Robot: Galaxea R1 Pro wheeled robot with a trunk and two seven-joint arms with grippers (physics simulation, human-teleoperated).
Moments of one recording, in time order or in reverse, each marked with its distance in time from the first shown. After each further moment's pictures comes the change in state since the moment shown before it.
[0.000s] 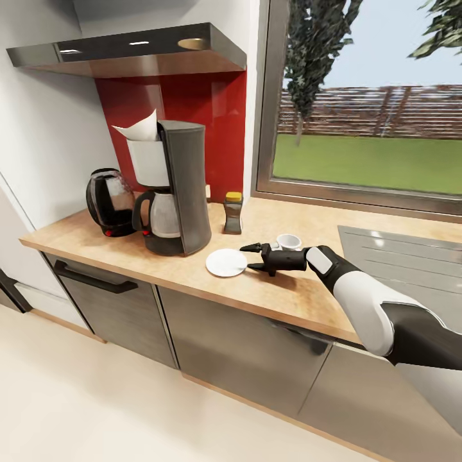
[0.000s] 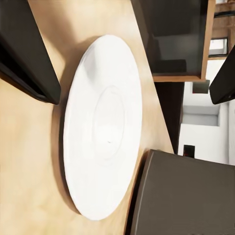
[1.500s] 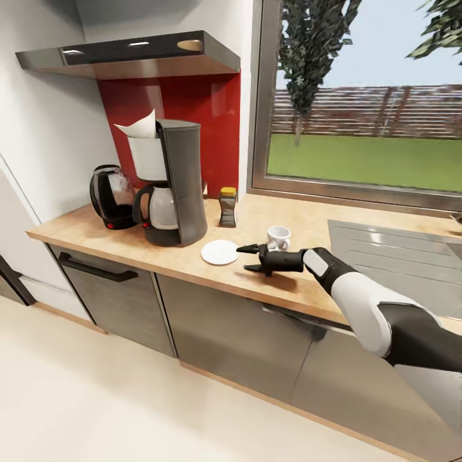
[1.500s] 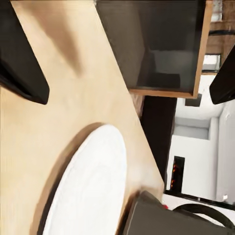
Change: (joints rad) left arm 0.000 0.000 0.000 0.000 0.000 0.000 -0.001; right arm 0.001 0.010 0.034 0.018 0.049 -0.025 0.123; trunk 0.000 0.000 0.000
